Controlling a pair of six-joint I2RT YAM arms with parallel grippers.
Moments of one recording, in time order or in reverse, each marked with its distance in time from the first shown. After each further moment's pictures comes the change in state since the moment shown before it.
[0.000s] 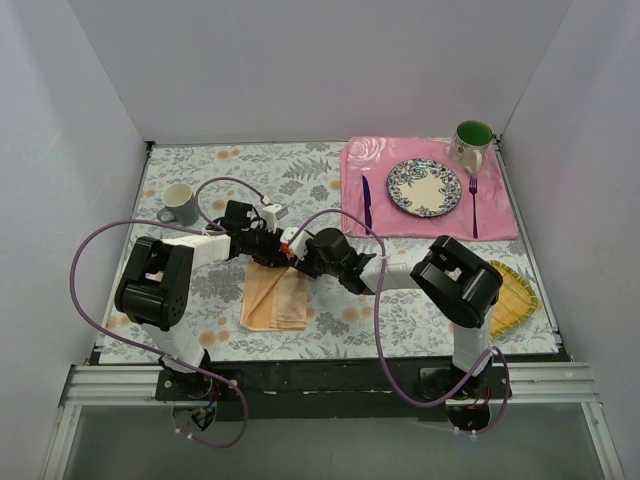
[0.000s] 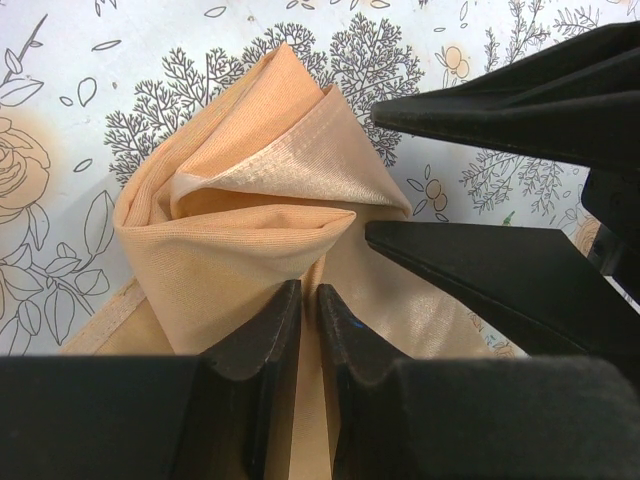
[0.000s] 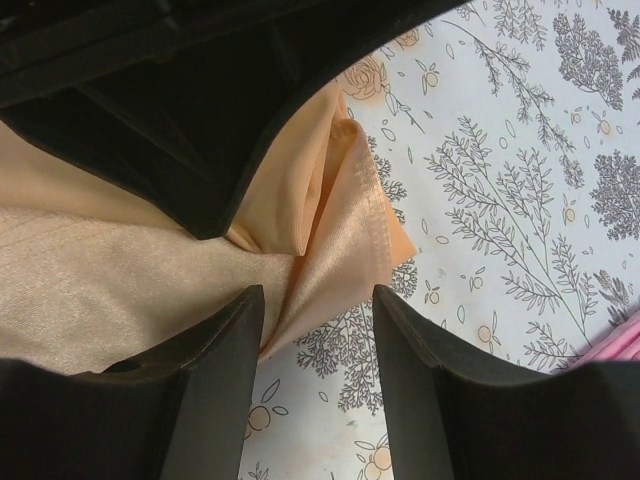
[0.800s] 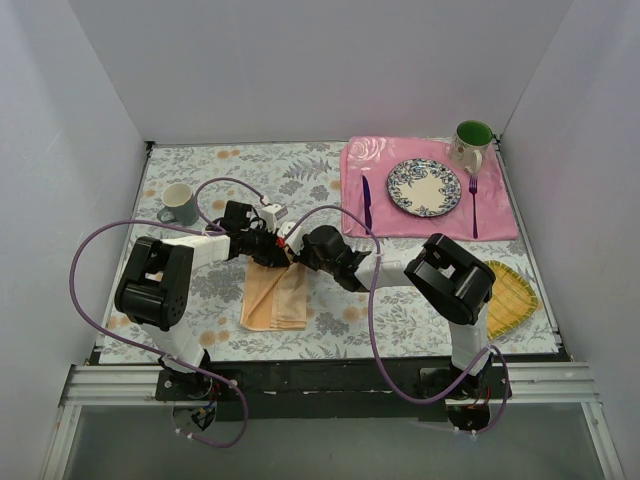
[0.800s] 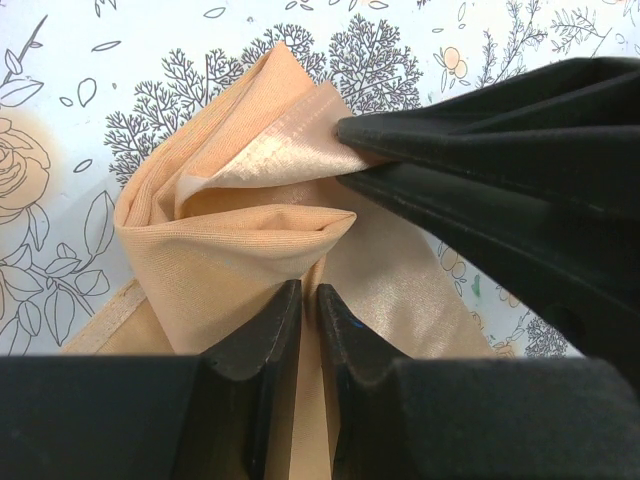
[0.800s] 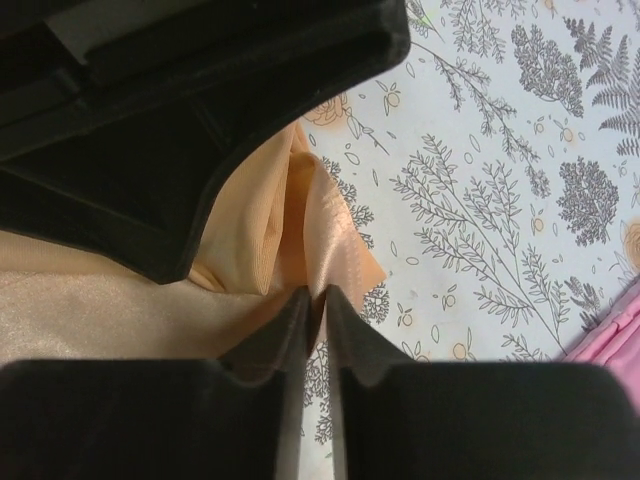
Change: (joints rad) left arm 0.003 0.000 -0.007 0.011 0.008 0.000; right arm 0.002 0.045 0.052 0.021 0.068 0.006
